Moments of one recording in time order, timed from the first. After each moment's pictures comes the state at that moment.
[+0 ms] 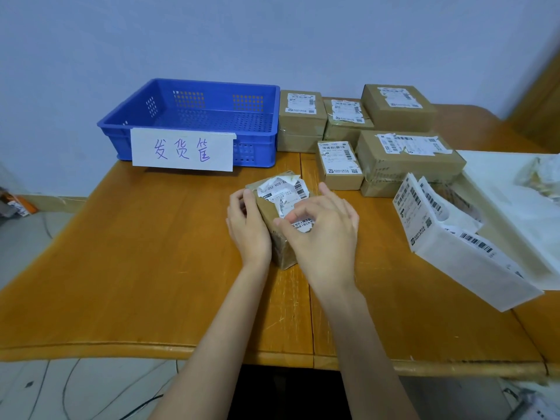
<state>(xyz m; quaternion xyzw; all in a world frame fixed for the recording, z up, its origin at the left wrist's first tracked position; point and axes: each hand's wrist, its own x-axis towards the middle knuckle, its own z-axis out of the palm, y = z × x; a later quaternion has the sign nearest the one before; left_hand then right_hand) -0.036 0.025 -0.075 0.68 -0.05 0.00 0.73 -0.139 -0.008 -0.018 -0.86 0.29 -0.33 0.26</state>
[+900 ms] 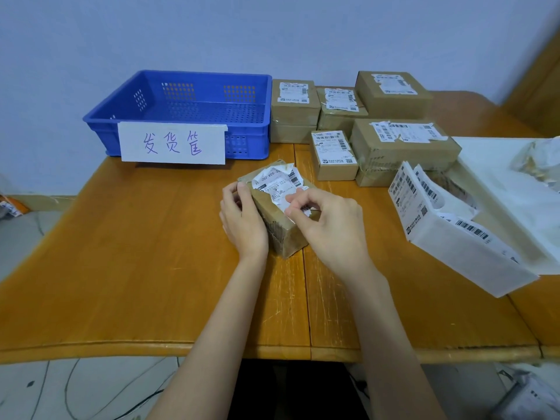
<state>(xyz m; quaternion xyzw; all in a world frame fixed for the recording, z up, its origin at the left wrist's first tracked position) -0.037 0.021 -0.077 0.69 -0.04 0.01 0.72 -0.152 -0.035 -0.015 -0.88 0.23 -0.28 0.32</state>
